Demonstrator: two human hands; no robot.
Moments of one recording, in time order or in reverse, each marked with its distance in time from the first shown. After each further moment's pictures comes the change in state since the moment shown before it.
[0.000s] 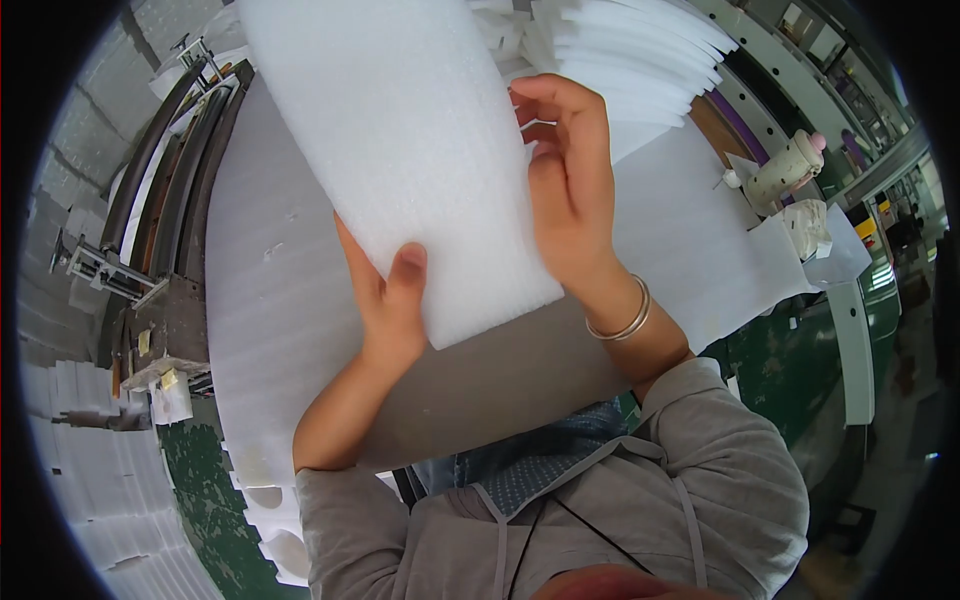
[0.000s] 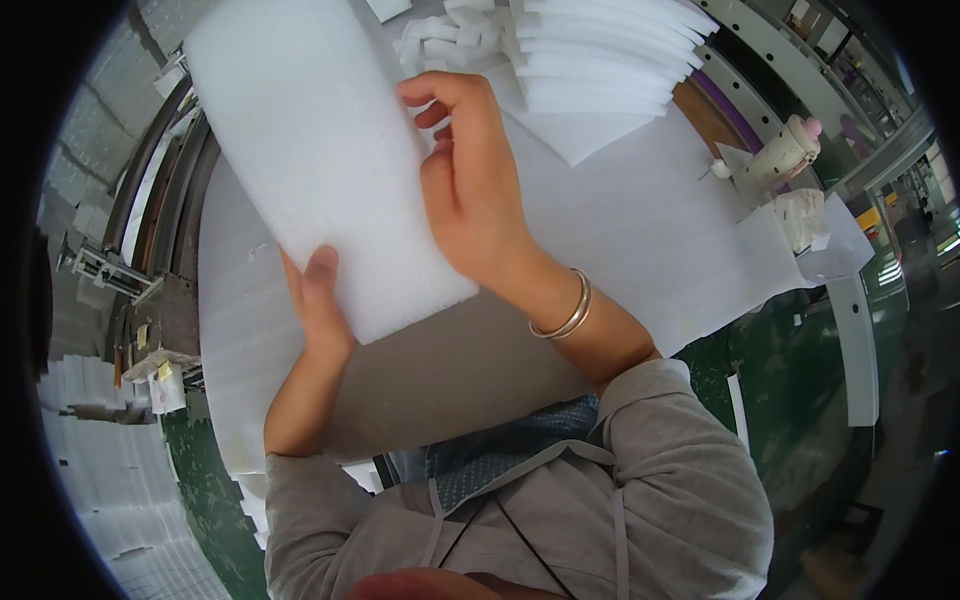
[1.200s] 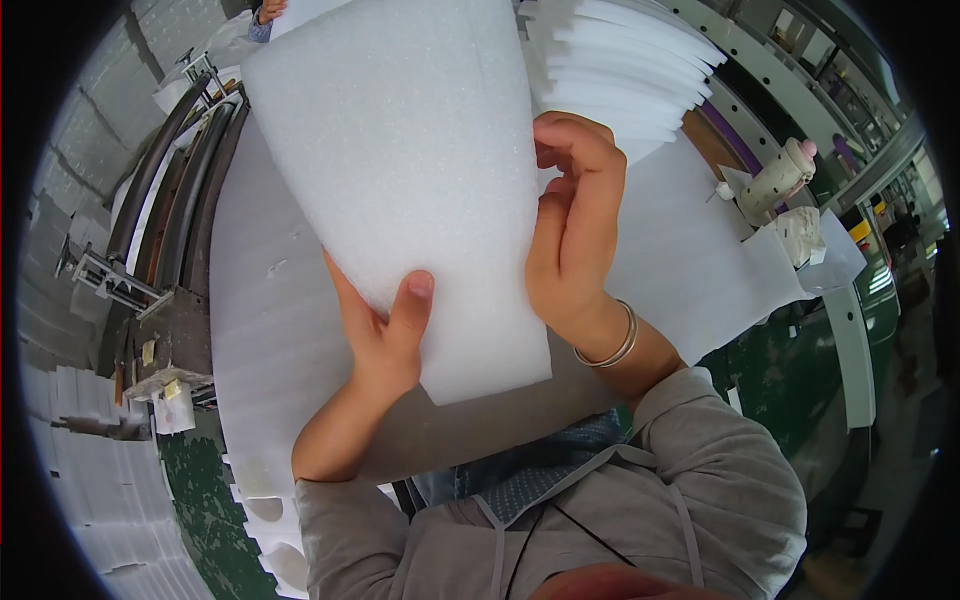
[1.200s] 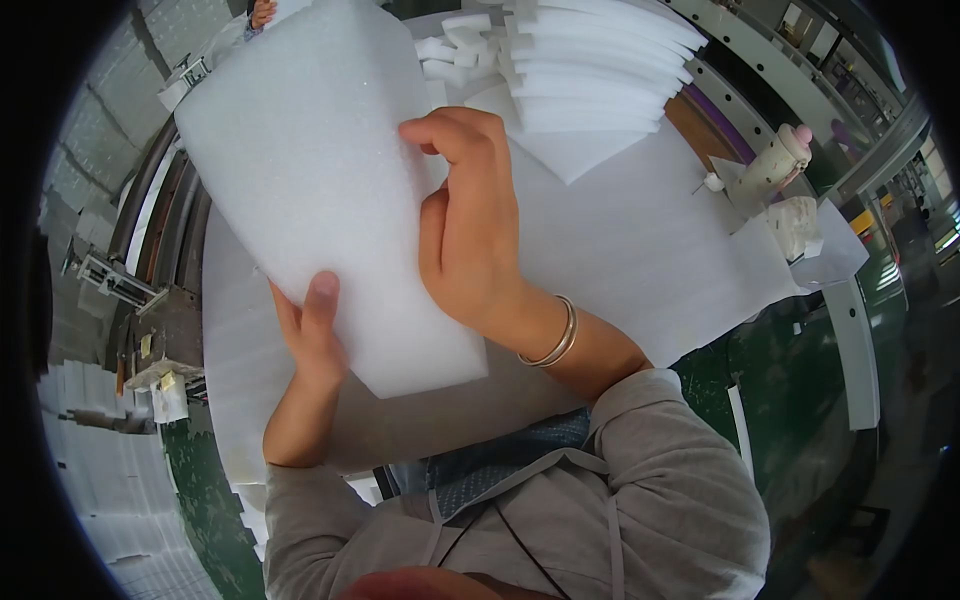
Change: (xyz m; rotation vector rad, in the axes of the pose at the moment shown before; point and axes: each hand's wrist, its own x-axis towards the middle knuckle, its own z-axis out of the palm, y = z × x) left_hand -0.007 0.016 -0.004 0.144 -0.027 0.093; right_hand -0.003 -0.015 0.000 -0.212 0.104 -0.220
